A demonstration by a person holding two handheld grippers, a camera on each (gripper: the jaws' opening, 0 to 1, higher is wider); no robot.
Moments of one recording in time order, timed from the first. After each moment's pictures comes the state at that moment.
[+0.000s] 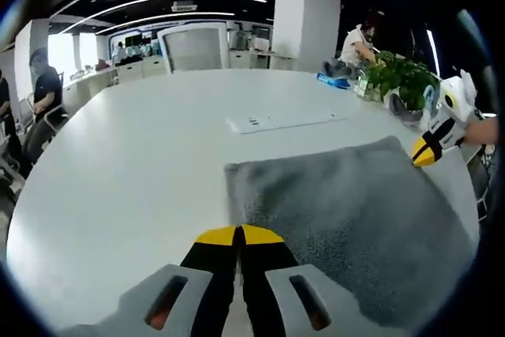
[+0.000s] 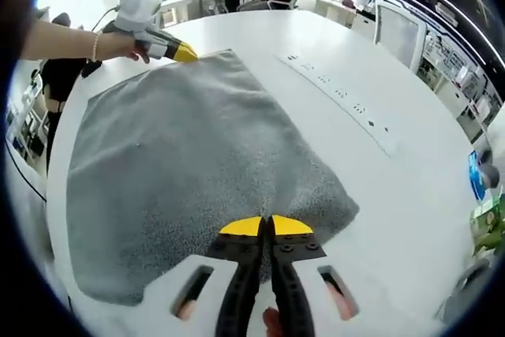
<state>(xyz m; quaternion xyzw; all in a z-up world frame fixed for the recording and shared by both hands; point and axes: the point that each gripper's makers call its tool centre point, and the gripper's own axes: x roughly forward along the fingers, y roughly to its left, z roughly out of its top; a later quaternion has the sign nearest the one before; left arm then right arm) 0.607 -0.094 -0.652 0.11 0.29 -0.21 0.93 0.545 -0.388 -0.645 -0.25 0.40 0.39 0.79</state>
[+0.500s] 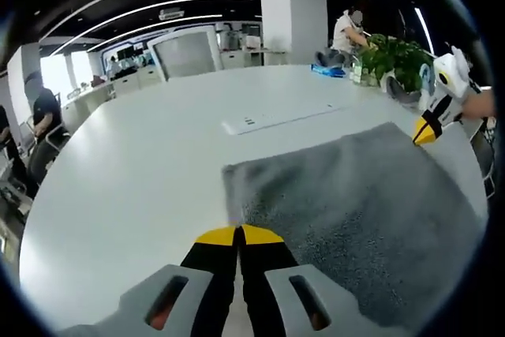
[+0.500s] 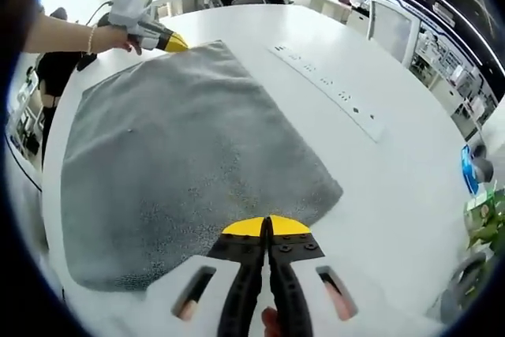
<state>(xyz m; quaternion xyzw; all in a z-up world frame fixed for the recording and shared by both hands) 0.601 -0.097 -0.639 0.09 0.29 -0.19 0.93 0.552 -0.415 -0.639 -0.25 0.40 0.37 0.80</state>
